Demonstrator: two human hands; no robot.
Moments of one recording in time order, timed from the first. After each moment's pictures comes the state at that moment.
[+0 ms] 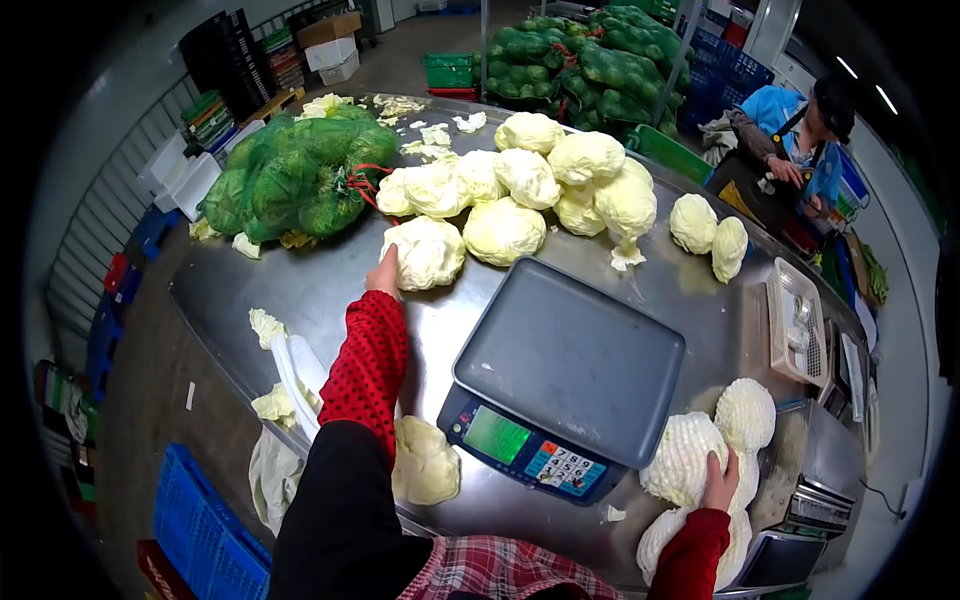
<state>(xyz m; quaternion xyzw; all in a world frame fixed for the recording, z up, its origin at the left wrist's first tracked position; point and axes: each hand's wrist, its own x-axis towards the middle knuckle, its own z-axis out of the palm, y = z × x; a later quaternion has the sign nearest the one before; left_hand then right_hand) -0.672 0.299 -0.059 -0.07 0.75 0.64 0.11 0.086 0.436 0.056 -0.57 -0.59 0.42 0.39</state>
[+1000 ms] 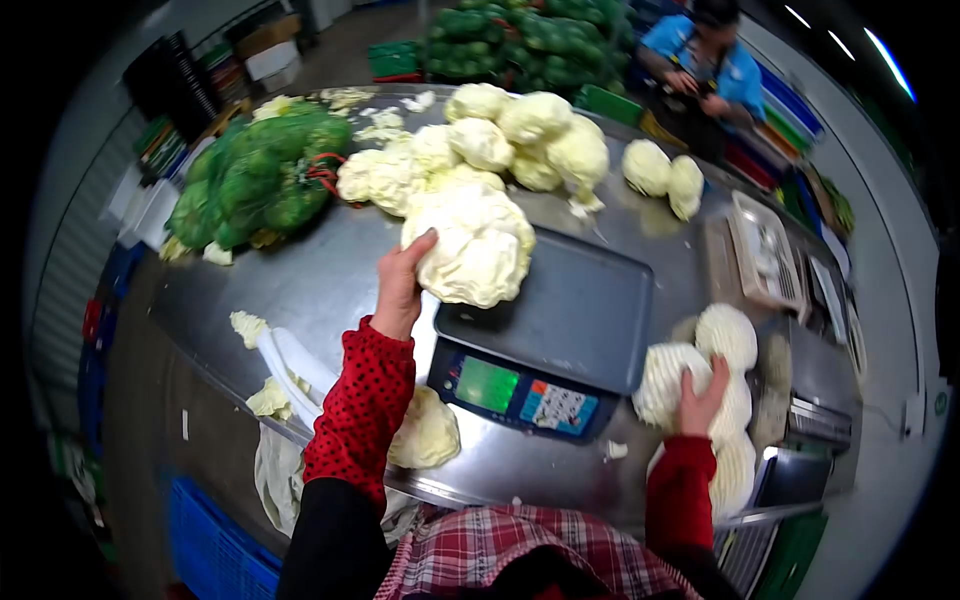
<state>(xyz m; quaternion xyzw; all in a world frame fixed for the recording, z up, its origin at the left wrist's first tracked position) -0.439 0.273 0.139 0.13 0.42 0.81 0.39 0.029 0.403 0.077 -0.51 -0.74 0.09 0.43</state>
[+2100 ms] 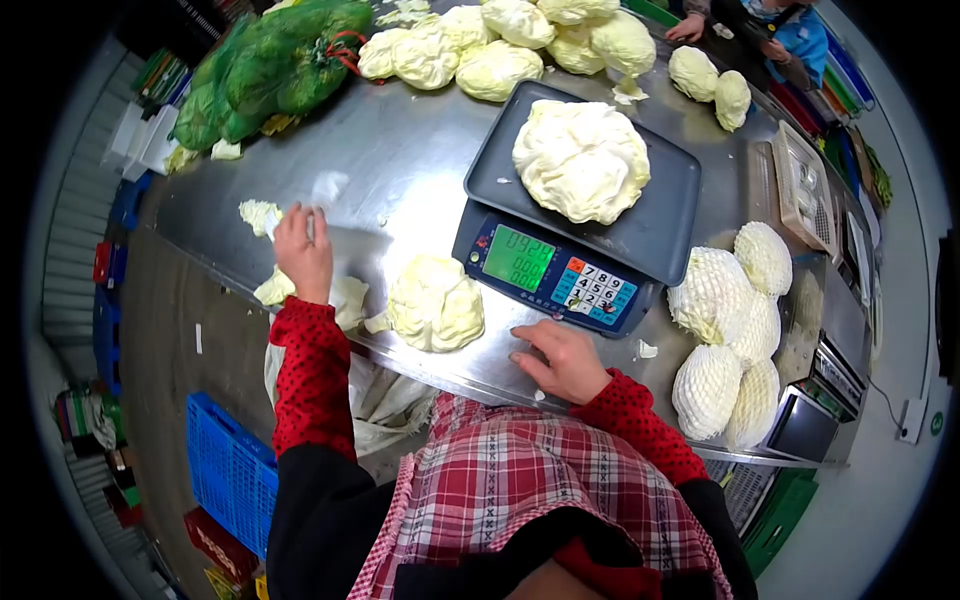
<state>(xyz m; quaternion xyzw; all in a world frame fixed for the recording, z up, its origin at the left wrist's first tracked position) -0.486 0.057 0.076 0.35 0.84 0.29 -0.31 -0.114 0.214 0.106 -0.13 -0.91 0.39 0.10</state>
